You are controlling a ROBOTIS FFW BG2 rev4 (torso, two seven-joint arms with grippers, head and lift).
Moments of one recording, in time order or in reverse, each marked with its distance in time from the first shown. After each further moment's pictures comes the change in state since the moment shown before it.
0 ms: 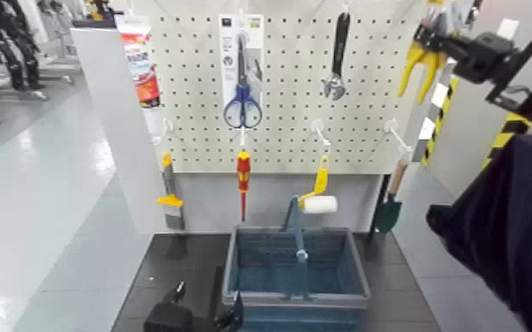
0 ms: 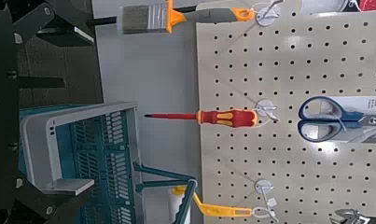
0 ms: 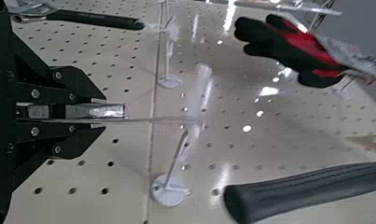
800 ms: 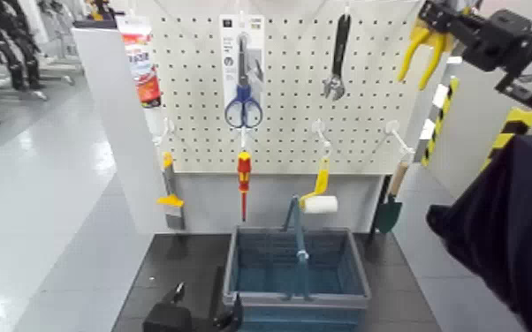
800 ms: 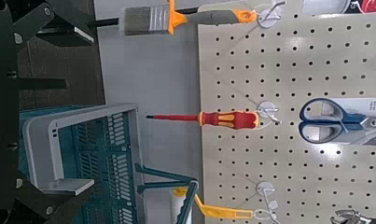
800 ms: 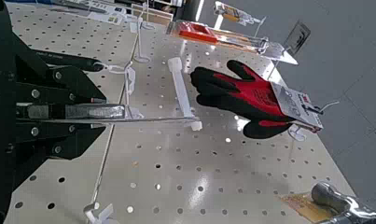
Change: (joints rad) left arm 0.000 0.005 -0.001 -0.001 0.008 0.006 0.003; right arm 0.094 0.030 -0.052 -0.237 -0.014 0.058 -0.018
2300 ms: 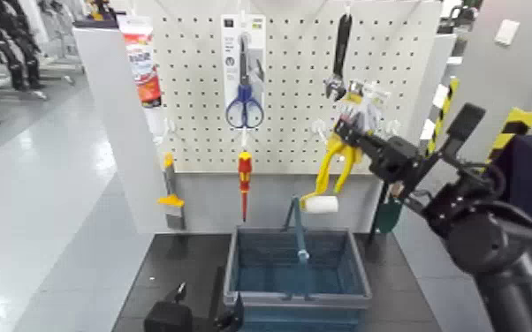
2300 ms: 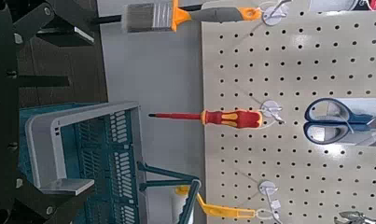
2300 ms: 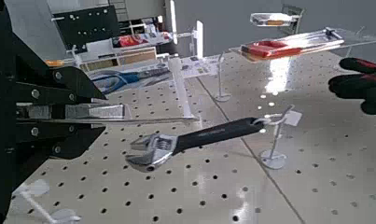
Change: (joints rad) left arm -0.011 0.012 -0.010 0.003 0.025 0.013 -0.003; right arm 0.316 0.199 0.070 0.015 -0.075 -0.037 -0.029
